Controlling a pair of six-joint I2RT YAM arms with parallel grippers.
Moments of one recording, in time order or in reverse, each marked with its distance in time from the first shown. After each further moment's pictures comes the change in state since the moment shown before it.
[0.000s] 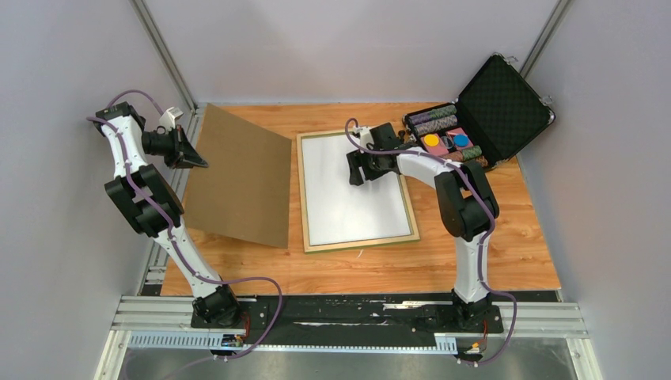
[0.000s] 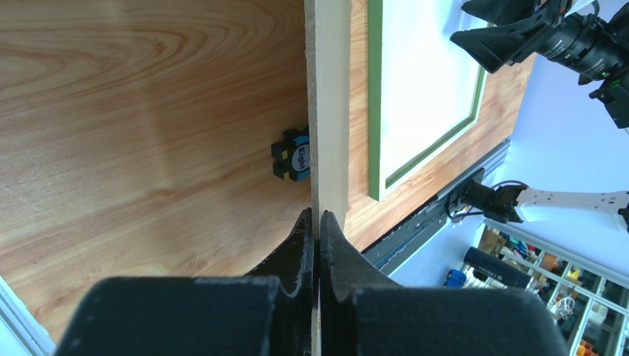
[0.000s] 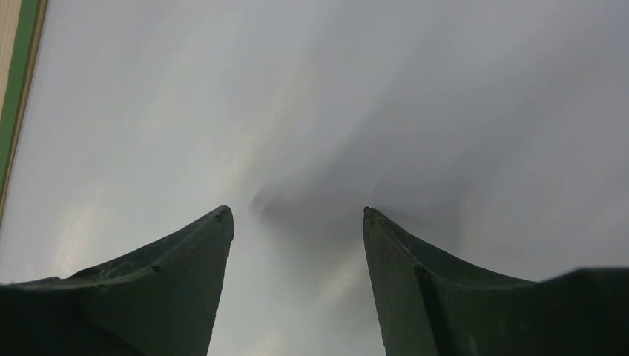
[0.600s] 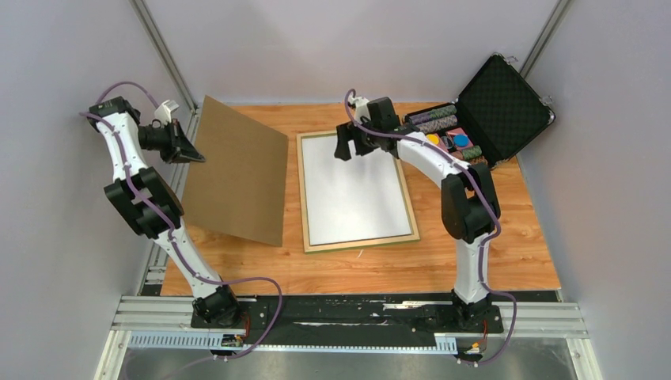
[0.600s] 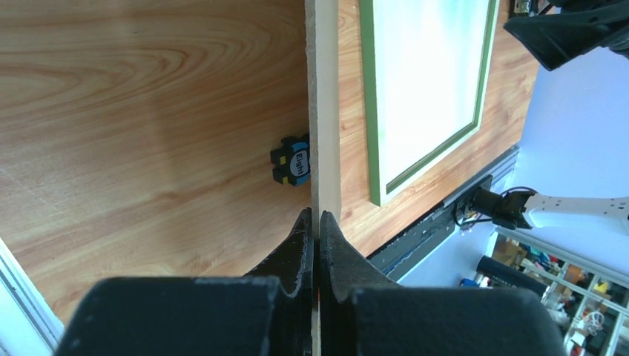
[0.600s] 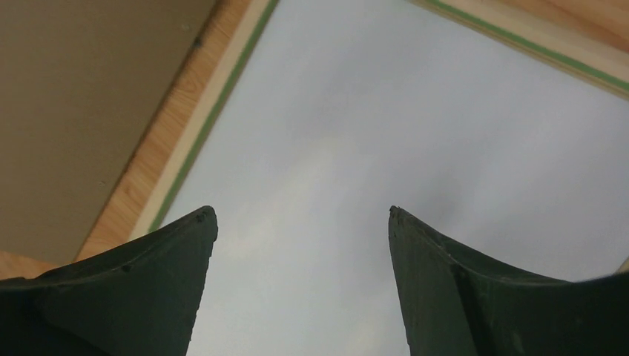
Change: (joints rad) left arm 0.001 -0.011 0.063 -0.019 0.002 -0.001; right arm 0.008 -0.022 0.188 -0.022 -0.033 0.048
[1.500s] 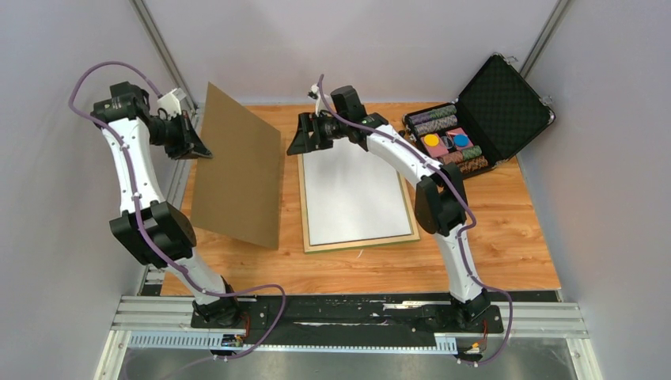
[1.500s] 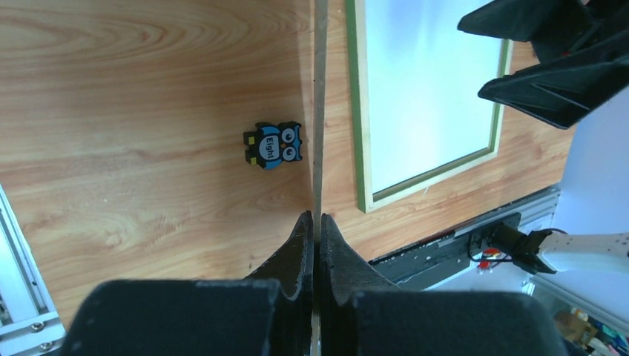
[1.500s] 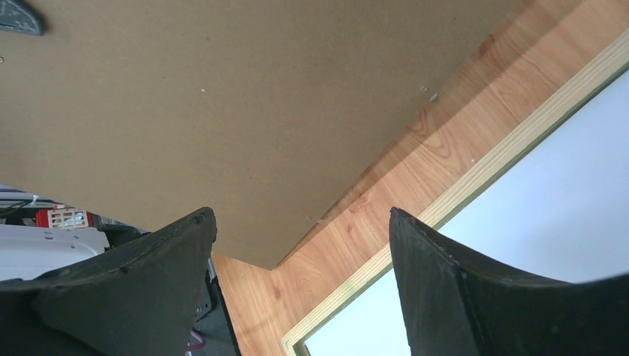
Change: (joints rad) left arm -0.133 -0.383 -0.162 0.125 -0.161 -0.270; right arm 0.141 0.221 0.459 -0.072 -0.370 0.349
